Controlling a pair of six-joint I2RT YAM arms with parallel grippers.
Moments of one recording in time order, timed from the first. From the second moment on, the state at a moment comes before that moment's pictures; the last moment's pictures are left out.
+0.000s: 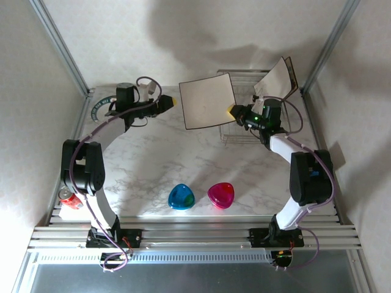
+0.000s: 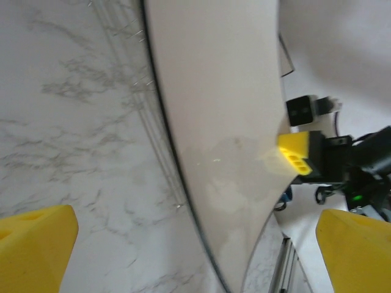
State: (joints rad) left arm -0.11 1.83 1.34 0.06 0.94 -0.60; right arm 0.16 1.69 1.02 0.41 -0.76 1.04
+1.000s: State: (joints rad) left arm -0.11 1.93 1.30 0.33 1.01 -0.84; right arm 0.28 1.81 1.15 0.46 -0.82 1.06
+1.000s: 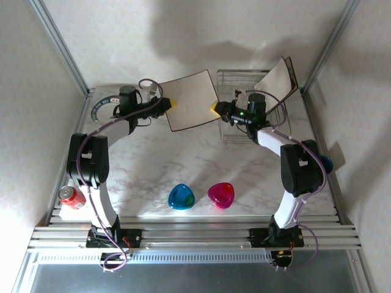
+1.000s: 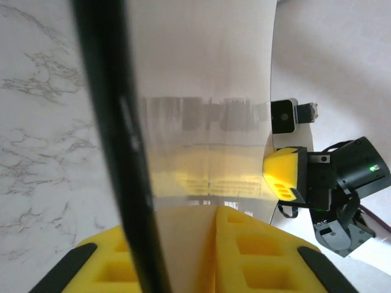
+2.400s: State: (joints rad) left arm -0.10 1.95 1.26 0.47 1.01 -0.95; right arm 0.28 1.86 1.23 0.43 -0.84 1.04
